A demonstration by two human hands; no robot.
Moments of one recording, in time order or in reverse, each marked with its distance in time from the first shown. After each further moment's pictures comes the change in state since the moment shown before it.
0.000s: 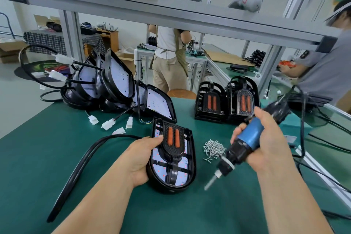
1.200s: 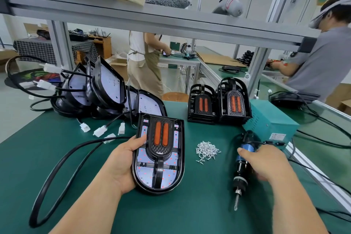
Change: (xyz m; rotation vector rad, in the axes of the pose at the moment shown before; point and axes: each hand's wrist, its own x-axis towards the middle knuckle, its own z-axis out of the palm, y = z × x) left_hand -0.005 0.004 -0.011 -0.190 -0.102 0.032; right_hand 0.022 -0.013 -0.071 -1.713 0.300 -0.165
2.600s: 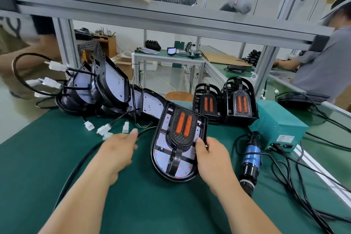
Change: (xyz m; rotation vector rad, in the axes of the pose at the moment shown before) left_hand -0.004 0.027 -0.008 0.797 0.537 0.173; right_hand -0.064 -0.085 0.073 0.517 0.056 -0.427
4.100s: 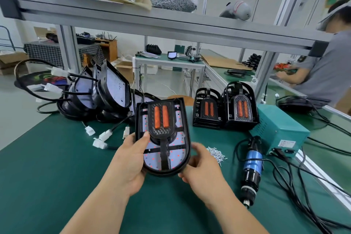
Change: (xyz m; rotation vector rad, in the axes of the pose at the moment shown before) left_hand -0.009 -0.002 0.033 -0.755 -0.255 0.073; right_hand -0.018 -0.014 0.008 0.252 -0.328 0.188
